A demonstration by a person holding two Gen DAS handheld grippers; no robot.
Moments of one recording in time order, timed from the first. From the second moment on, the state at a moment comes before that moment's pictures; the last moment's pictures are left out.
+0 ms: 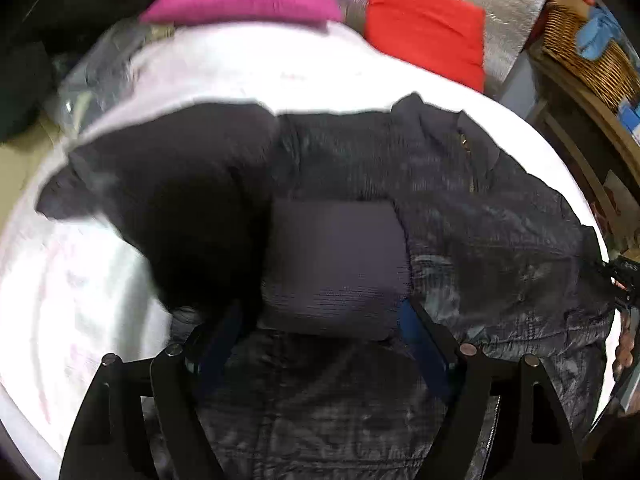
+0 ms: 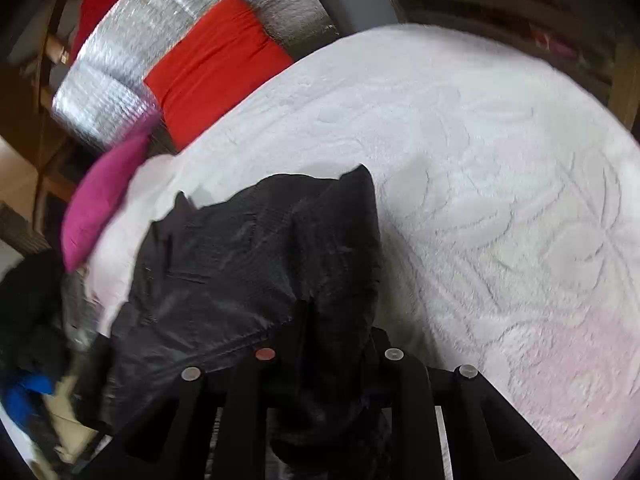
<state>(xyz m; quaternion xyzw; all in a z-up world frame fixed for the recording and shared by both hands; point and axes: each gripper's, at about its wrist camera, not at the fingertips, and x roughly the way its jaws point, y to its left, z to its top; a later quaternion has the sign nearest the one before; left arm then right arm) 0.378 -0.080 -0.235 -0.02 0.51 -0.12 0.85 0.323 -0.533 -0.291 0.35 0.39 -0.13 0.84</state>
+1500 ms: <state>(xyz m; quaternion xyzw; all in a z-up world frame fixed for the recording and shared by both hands) 0.367 -0.091 -0.200 0.07 0.40 -0.05 0.91 0.261 -0.480 -0.230 0.25 0.32 -0.08 0.91</state>
